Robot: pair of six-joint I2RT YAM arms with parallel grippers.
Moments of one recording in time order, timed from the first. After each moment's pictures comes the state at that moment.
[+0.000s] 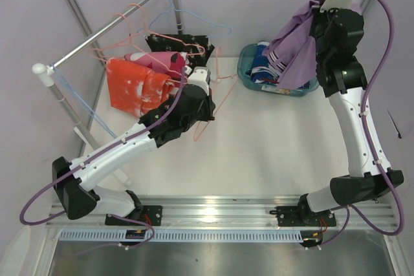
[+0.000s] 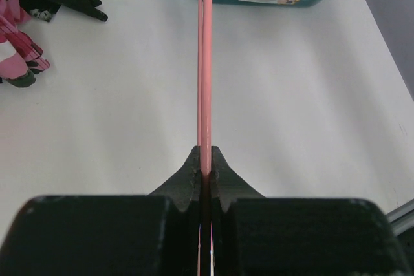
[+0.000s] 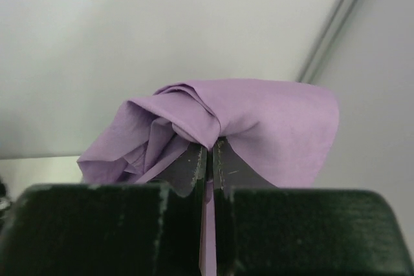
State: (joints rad) left arm -0.88 1.34 1.30 -0.43 -0.37 -0.48; right arm 0.22 1.46 1.86 -0.25 0.35 -0.18
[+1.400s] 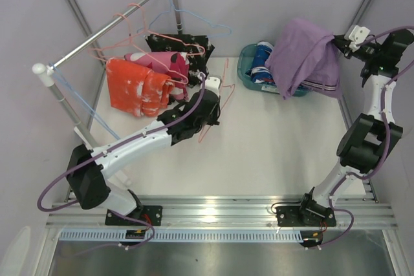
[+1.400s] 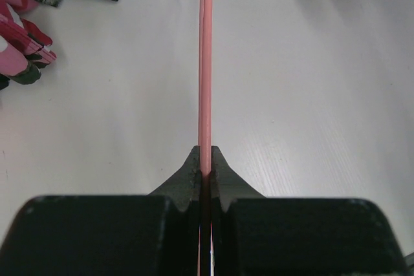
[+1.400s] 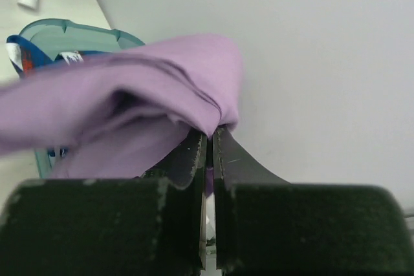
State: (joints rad) left arm -0.88 1.47 1.24 -0.36 -0.40 -0.39; right arm -0.45 1.84 1.71 0.19 -1.33 -0.74
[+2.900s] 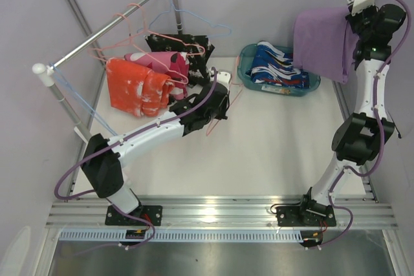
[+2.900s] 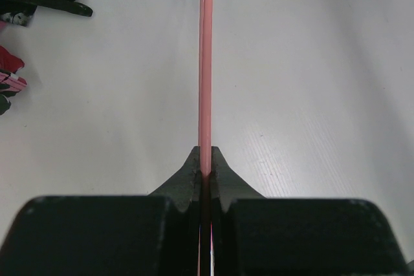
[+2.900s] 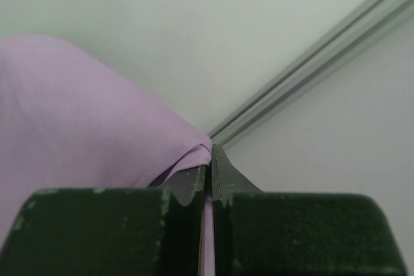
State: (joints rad) left arm -0.86 1.62 1.37 -0.35 -0.33 -0.36; right arm -0.32 1.92 2.00 -0.02 -0.38 -0.66
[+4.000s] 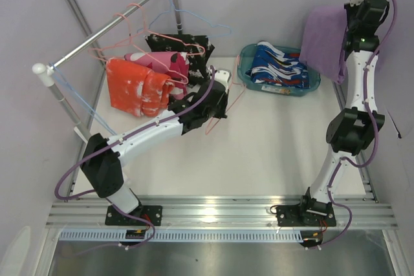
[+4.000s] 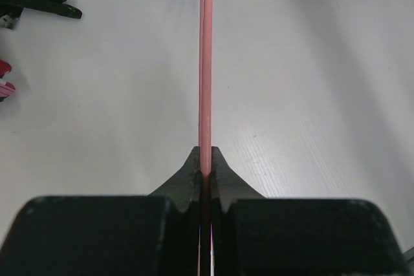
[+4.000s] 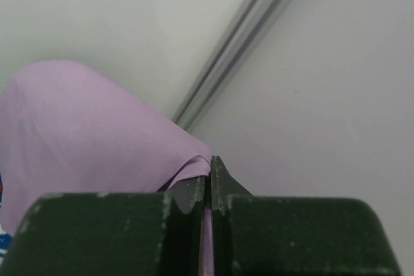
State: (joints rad) left arm -0.84 1.62 1.37 -0.34 -0.28 -0.36; right arm -0.23 2.05 2.26 -0.23 0.09 -0.48
